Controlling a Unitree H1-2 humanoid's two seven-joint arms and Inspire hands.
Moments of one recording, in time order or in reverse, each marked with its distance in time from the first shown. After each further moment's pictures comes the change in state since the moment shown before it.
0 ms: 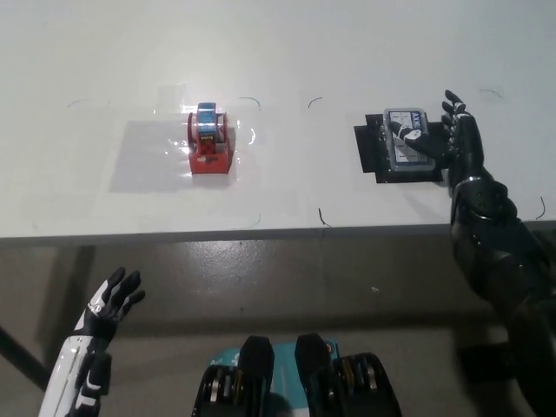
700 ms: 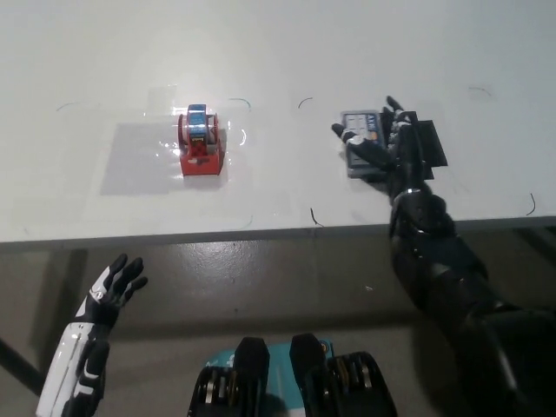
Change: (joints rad) left_arm -0.040 0.007 0.002 -0.001 -0.008 0.000 -0.011; right_arm 0.000 0.142 -0.018 -0.007 0.035 -0.066 -0.015
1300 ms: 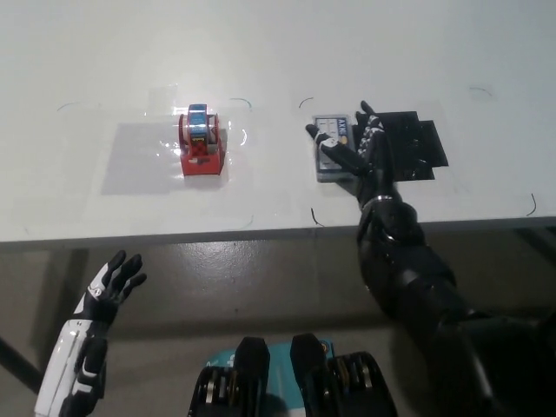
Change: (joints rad) left_arm -0.006 0.004 0.001 -0.004 -0.010 0.001 0.000; right_arm -0.006 0.078 -0.055 -0.001 0.059 -0.033 0.001
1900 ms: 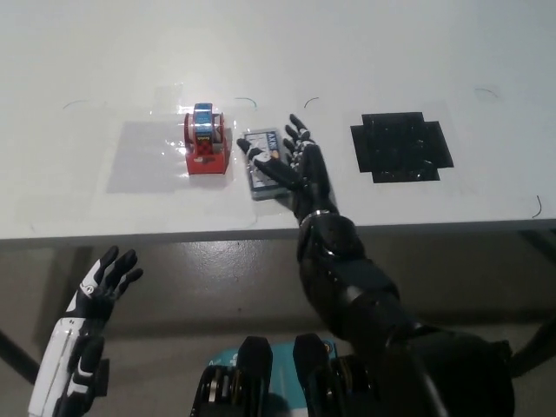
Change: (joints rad) left_arm 0.001 -0.001 0.004 -0.029 -0.025 0.004 -0.001; right_arm -0.012 0.131 0.027 0.000 0.003 0.008 0.001
